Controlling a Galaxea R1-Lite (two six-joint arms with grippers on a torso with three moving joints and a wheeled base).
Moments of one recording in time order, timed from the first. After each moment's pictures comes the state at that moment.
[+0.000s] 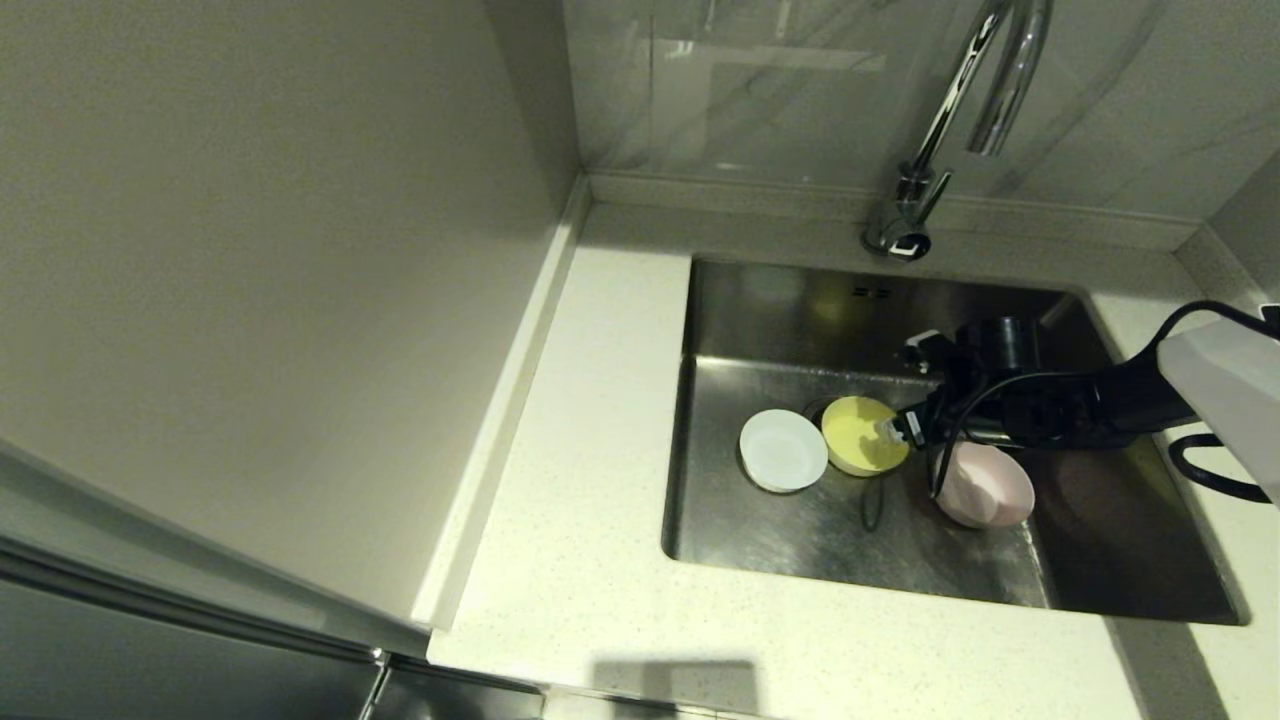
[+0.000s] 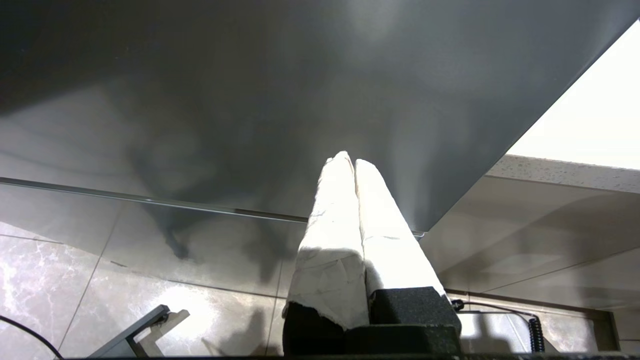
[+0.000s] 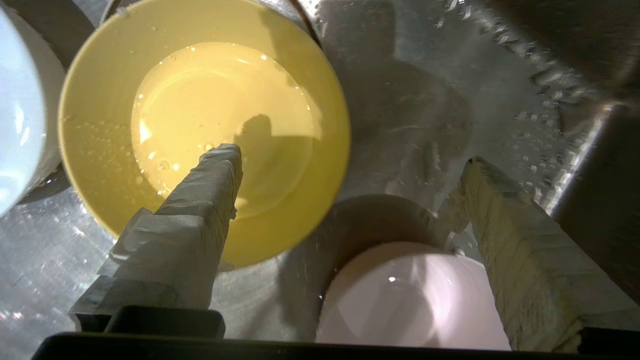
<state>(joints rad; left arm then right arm) 0.00 0.00 0.00 0.00 0.02 -0.02 0.00 2.32 -1.52 -0.21 -0.01 -0.33</state>
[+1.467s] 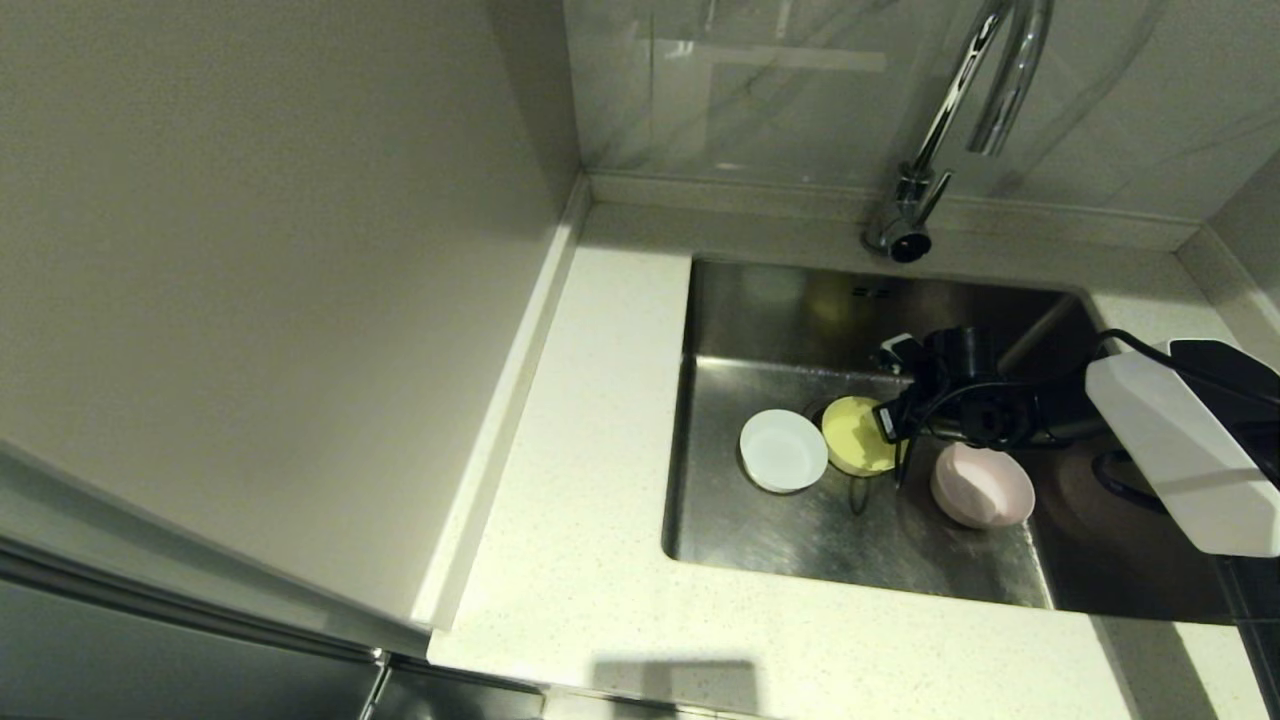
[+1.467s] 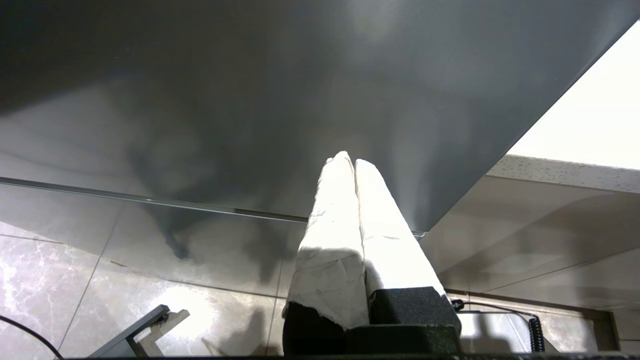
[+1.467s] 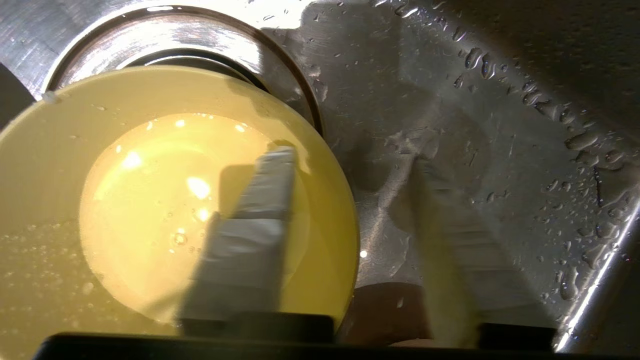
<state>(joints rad) 0.00 0.00 0.00 0.00 0.02 -0.02 0.01 2.50 -1.76 -0.21 -0.02 -0.33</state>
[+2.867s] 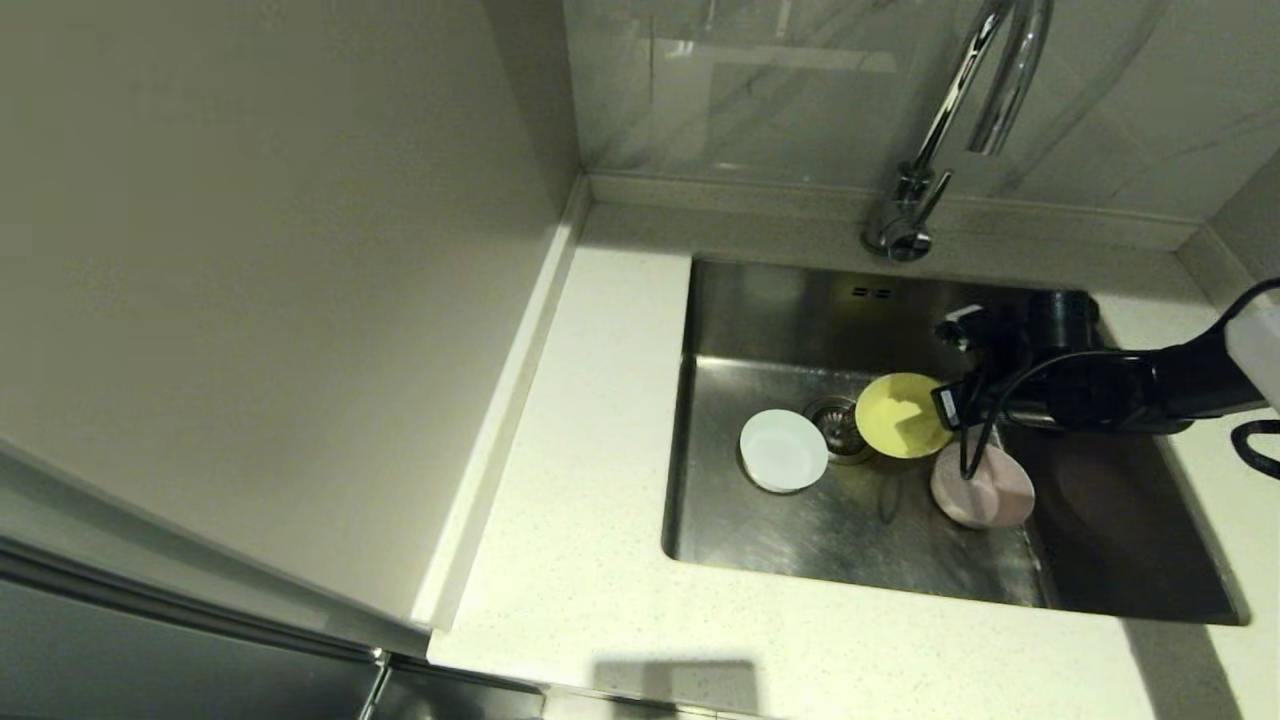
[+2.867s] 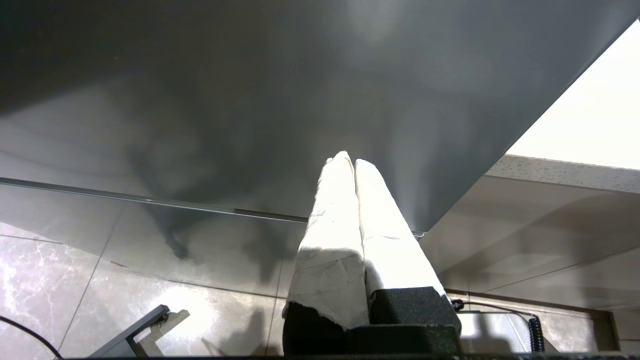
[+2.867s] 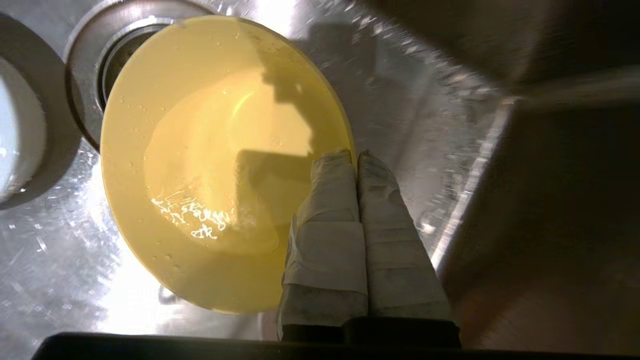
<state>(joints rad) 0.00 0.00 0.00 0.00 0.02 -0.02 -0.06 2.22 -1.48 -0.20 -0.01 -0.32</state>
